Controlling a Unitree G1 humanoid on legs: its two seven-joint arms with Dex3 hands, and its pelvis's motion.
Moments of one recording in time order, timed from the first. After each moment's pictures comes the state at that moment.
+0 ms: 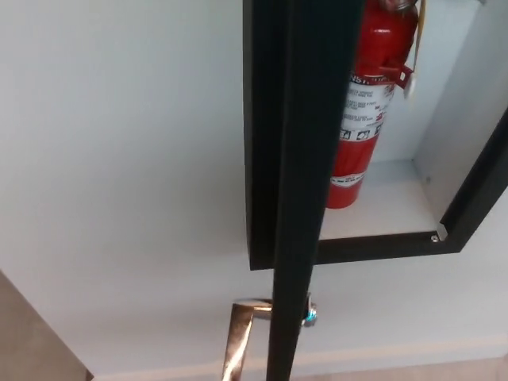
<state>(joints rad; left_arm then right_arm) 0.26 0.44 0.21 1.27 -0.01 -0.24 -0.23 0.13 -0.46 -0.09 0.87 -0.10 0.01 0.14</state>
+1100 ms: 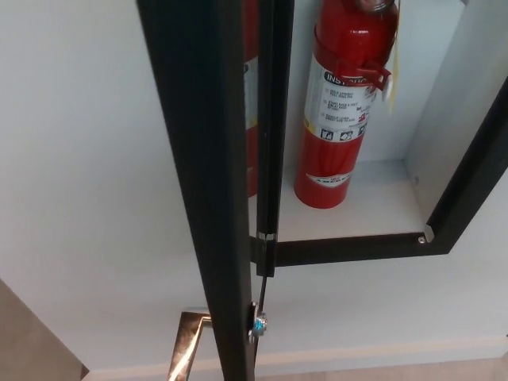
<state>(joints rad) 0.22 0.51 0.21 1.18 -0.04 -0.25 -0.29 0.10 -0.48 -0.07 0.86 -0.11 0.03 0.13</state>
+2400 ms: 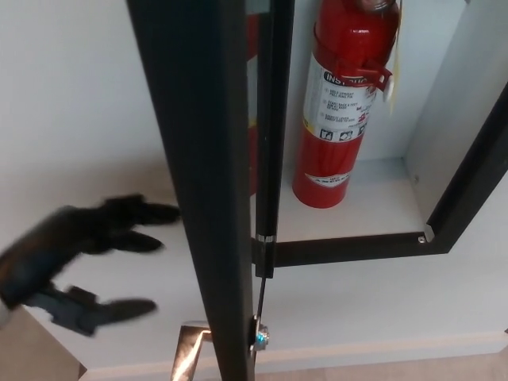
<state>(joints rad) 0.08 0.68 -0.07 -0.22 -0.06 -0.05 -0.52 0.09 -0.48 -0.05 0.82 -0.12 0.05 0.13</state>
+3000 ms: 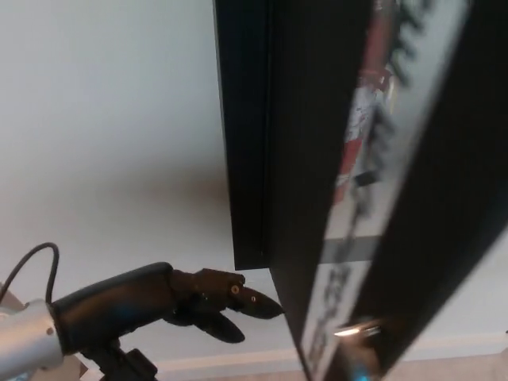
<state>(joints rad) 0.11 0.76 -0.21 -0.55 -0.13 0.21 -0.68 0.04 -0.52 -0.01 0.89 -0.14 0.01 0.12</state>
